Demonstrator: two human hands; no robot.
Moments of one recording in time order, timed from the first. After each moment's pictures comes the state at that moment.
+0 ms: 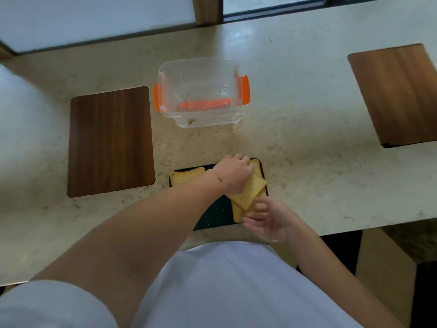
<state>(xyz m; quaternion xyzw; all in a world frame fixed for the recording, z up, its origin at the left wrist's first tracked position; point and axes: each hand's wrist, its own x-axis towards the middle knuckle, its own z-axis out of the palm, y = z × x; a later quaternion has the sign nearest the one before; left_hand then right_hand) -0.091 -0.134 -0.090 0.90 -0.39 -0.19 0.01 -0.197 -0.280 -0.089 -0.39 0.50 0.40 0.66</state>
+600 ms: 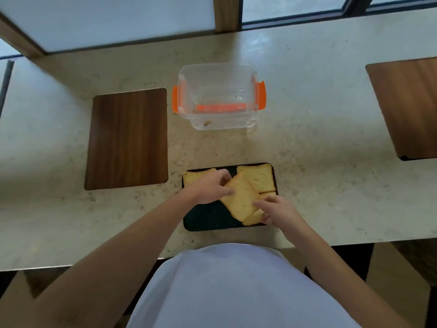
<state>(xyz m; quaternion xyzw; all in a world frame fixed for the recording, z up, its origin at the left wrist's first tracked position) -0.120 -0.051 -0.076 0.86 -0.04 -0.38 0.33 -0.188 -0.269 -0.077 -0.68 0.29 0.37 0.57</state>
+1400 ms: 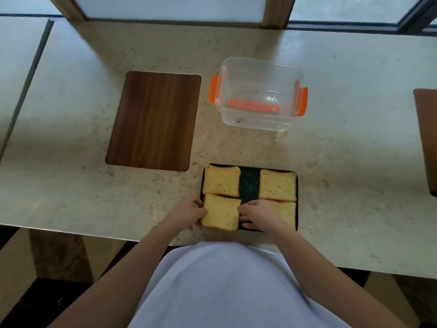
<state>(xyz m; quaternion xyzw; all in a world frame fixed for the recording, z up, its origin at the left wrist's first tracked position) -0.222 0.038 -0.109 0.76 0.29 -0.36 0.45 -0.174 -0.185 -0.103 -0.71 0.24 0.46 0.47</state>
